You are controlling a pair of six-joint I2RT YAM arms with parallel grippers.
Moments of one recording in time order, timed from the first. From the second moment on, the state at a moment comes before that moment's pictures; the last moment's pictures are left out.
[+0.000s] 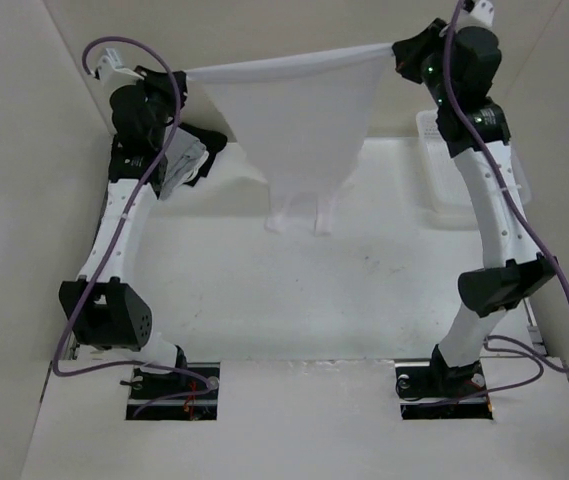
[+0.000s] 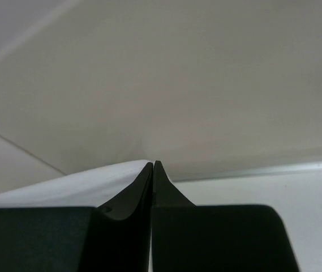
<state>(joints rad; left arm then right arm) -0.06 1.55 1.54 0.13 -0.04 -0.82 0.23 1.79 2.19 -0.37 0.05 0.50</state>
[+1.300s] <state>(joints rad) -0.33 0.41 0.27 -0.25 -0.21 -0.94 0.77 0.59 0.37 -0.33 0.20 0.89</state>
